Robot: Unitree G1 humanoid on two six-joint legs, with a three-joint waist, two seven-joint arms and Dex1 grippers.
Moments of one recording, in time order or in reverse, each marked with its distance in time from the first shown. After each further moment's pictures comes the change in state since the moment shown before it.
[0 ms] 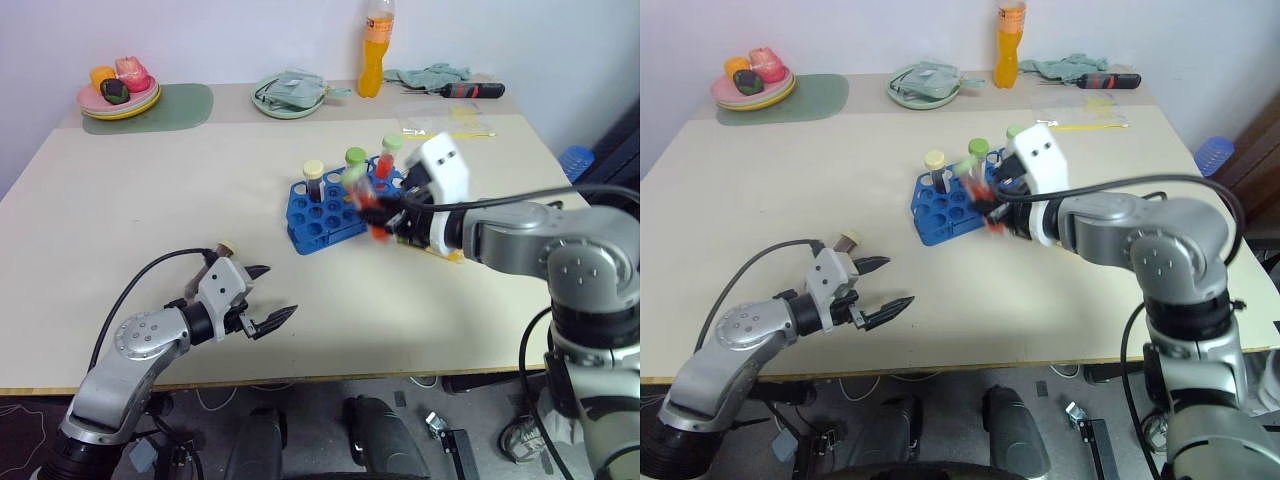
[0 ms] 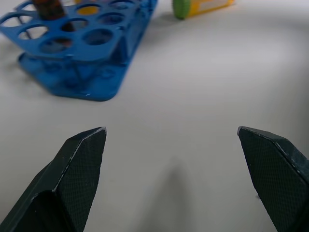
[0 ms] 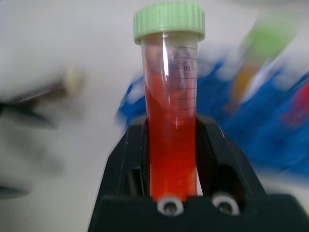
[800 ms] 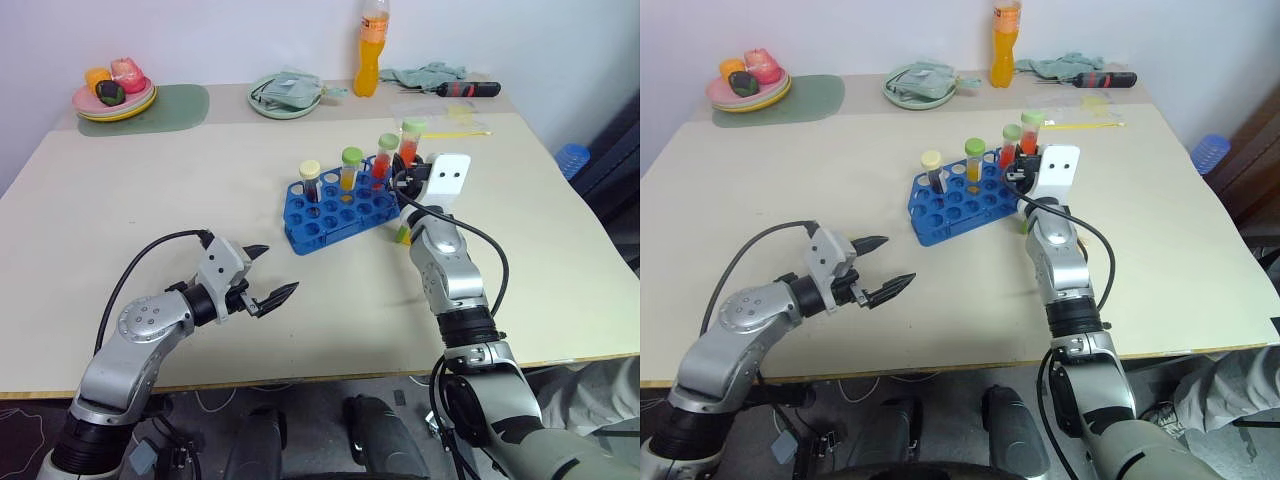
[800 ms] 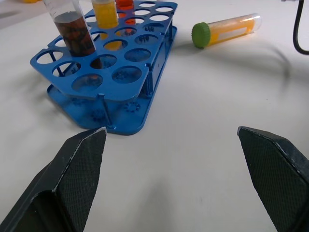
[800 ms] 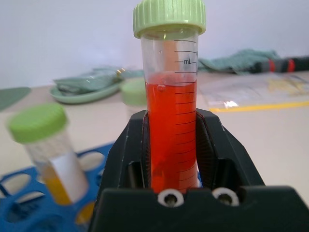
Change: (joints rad) left arm -0.075 -0.031 0.004 0.023 -0.011 0.007 0.026; right arm 0.018 0.428 -0.061 0.792 -0.627 -0.937 -0.057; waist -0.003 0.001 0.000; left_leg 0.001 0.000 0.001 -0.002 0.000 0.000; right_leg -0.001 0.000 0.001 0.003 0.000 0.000
